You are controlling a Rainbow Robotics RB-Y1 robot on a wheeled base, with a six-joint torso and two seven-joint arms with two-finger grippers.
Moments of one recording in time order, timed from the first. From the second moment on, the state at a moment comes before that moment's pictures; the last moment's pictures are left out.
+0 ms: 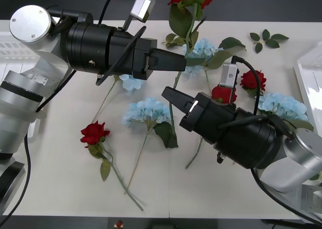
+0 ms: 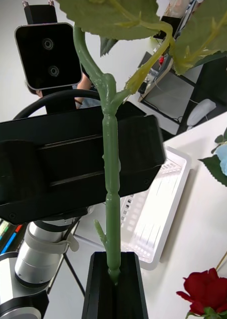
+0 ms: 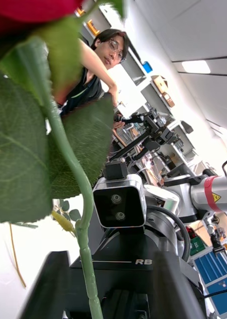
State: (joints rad) right arm -0.11 -0.74 0.61 -2.15 -2.57 0.16 2.69; left arm -0.71 0.44 -0.22 -1.50 2.00 1.34 -2.11
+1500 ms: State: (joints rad) right arm -0.13 -1.59 0.58 -1.76 -2.67 0.20 2.50; left arm -0.65 0.81 -0.10 -1.49 1.58 1.25 -1.91
